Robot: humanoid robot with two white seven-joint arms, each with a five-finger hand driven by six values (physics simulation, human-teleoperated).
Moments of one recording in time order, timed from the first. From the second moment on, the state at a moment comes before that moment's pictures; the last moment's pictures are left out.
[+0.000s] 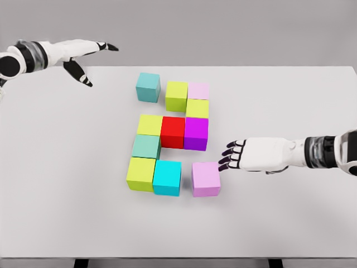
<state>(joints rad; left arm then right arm) -1.17 0.55 -1.12 -0.72 -0.11 -0.41 -0.44 -0.56 -0.91 0.75 -1.76 0.52 -0.61 0.61</state>
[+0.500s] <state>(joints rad) -1.18 0.45 -1.20 -0.73 -0.22 -0.26 -0.51 -0.56 -0.99 0.75 -1.76 0.52 -0.61 0.61</state>
